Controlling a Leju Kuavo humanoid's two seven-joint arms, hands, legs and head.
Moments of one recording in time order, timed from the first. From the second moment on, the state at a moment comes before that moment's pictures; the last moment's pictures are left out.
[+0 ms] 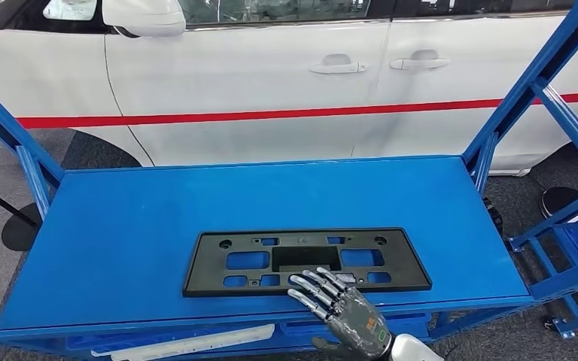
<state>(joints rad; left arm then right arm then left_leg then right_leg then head) -0.04 0.02 0.12 -0.20 0.20 0.16 -0.31 0.08 -0.30 0.55 -1.62 1.09 -0.43 -0.45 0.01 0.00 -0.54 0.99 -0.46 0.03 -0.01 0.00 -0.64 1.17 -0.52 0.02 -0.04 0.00</state>
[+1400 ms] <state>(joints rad) -0.04 0.01 0.12 -0.20 0.17 0.17 -0.30 -0.19 -0.15 0.71 -1.35 1.07 -0.55 -0.41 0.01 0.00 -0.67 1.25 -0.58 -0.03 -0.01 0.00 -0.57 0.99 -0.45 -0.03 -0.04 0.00</state>
